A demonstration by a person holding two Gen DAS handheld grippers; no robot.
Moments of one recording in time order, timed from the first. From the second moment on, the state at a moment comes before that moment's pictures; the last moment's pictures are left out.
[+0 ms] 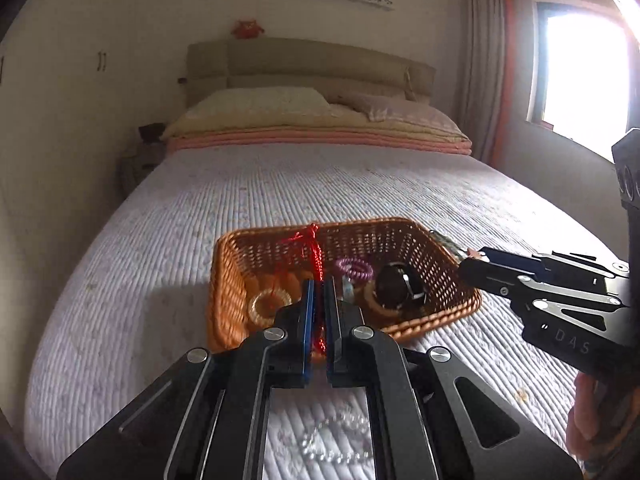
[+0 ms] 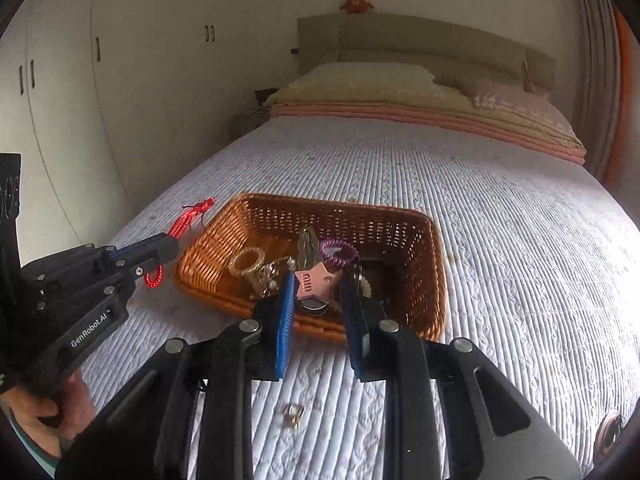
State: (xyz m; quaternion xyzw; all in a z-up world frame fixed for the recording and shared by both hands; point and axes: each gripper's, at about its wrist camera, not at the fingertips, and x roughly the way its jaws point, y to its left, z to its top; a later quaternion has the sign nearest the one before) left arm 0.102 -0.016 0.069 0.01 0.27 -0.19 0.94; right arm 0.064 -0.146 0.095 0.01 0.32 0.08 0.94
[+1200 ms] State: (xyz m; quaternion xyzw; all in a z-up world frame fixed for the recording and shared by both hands) left arm 0.160 -0.016 0.037 -0.04 0.32 -0.22 0.92; right arm 0.165 -0.165 0.050 0.07 0.41 0.07 0.91
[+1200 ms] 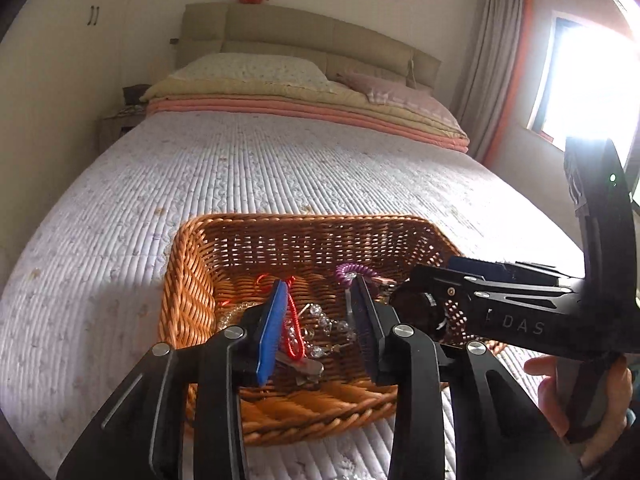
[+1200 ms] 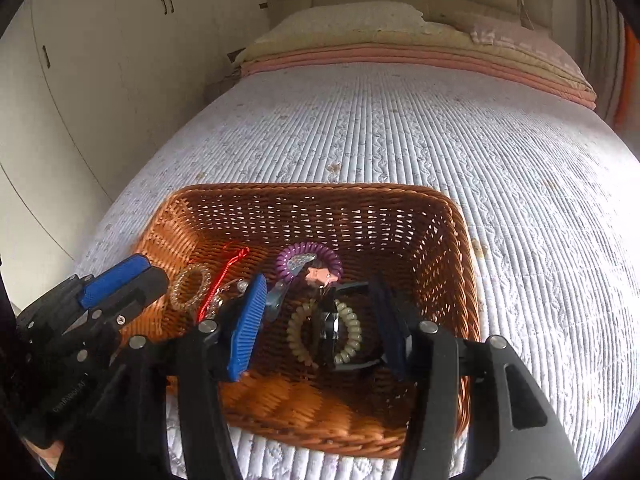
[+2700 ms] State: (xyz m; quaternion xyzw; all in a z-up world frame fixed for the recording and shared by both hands) left arm 0.054 0.003 -0.049 0.02 0.41 -0.18 0.90; right arm 0.003 -0.139 -0.032 0.06 0.42 0.06 0.91
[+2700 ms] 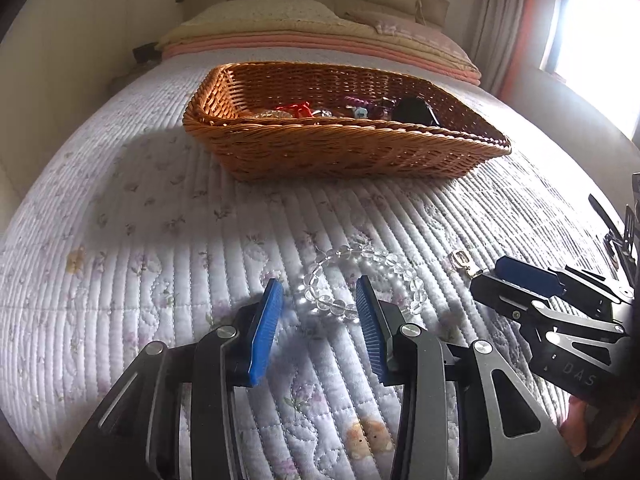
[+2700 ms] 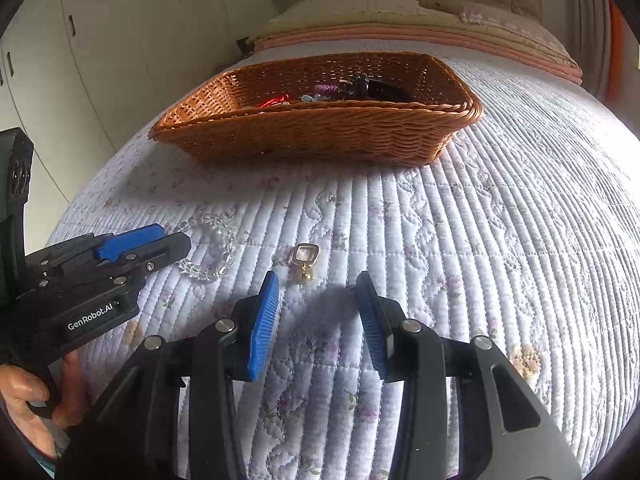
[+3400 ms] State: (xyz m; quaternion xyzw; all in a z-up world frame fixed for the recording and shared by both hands) left arm 0.062 0.005 -0.047 0.00 0.42 -0.19 0.89; right arm 0.014 -0.122 -0.034 0.03 0.43 0.06 0.90
